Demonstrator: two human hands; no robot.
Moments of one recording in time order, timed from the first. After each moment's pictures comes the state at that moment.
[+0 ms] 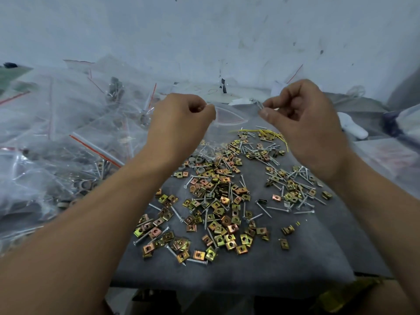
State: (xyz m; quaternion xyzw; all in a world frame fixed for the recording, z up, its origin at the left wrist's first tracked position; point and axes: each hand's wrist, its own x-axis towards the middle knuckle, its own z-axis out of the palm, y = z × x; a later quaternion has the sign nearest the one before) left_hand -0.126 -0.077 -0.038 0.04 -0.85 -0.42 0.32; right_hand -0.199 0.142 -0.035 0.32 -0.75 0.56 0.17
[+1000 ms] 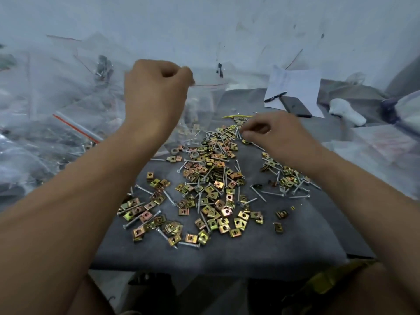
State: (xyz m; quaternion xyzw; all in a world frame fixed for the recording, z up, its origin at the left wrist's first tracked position) left_hand -0.123 -0.083 -0.030 0.07 -0.79 -0.47 0.39; right_hand -0.219 0.137 -0.075 0.30 -0.89 0.32 0.08
